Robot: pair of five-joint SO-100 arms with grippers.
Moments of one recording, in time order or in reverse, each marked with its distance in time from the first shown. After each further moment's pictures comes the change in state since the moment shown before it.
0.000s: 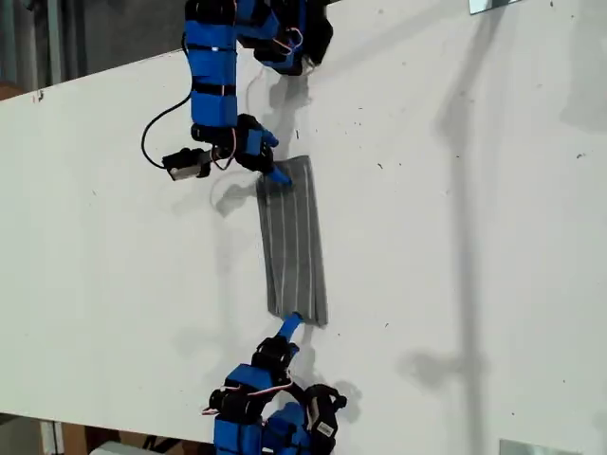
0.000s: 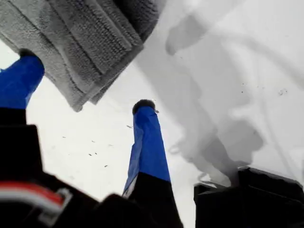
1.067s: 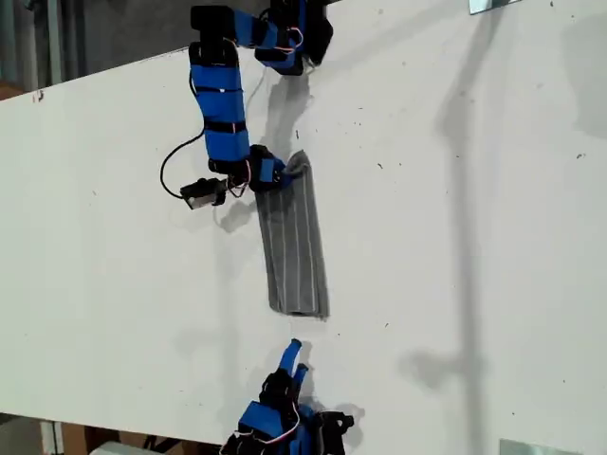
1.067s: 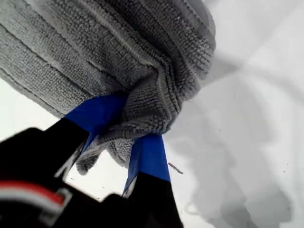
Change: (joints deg) arm 0 1.9 53.2 38.4 1.3 -15.5; arm 1 -2.4 -22.2 -9.4 -7.6 0.1
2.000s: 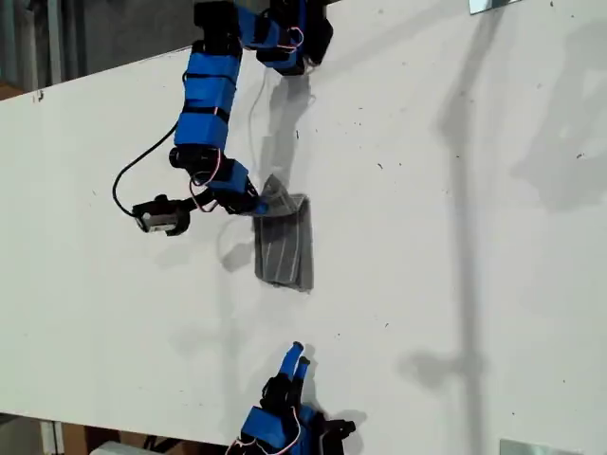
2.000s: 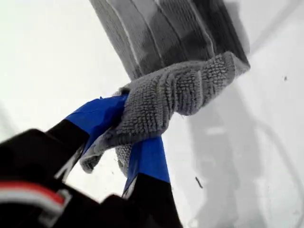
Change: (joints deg) arm 0 2.5 17.5 6.5 5.2 -2.4; arm 1 -4.1 2.6 -41.9 14.2 -11.6
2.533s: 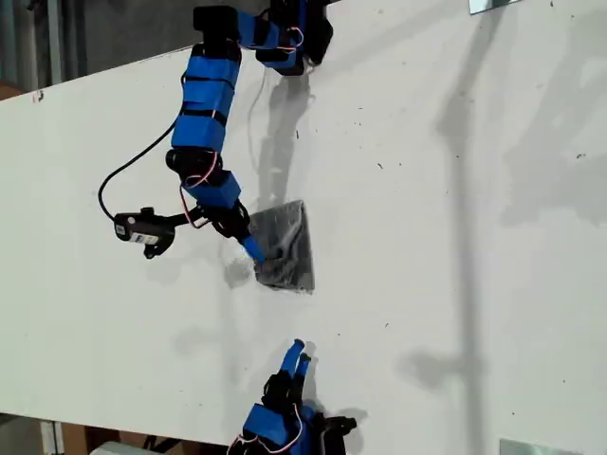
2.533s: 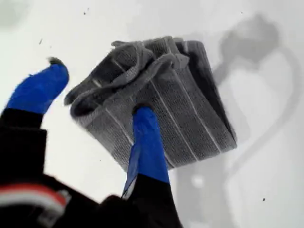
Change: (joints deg) arm 0 0.1 1.0 2.6 -2.5 0.0; arm 1 1.2 -1.3 -2.0 -19.8 -10.3
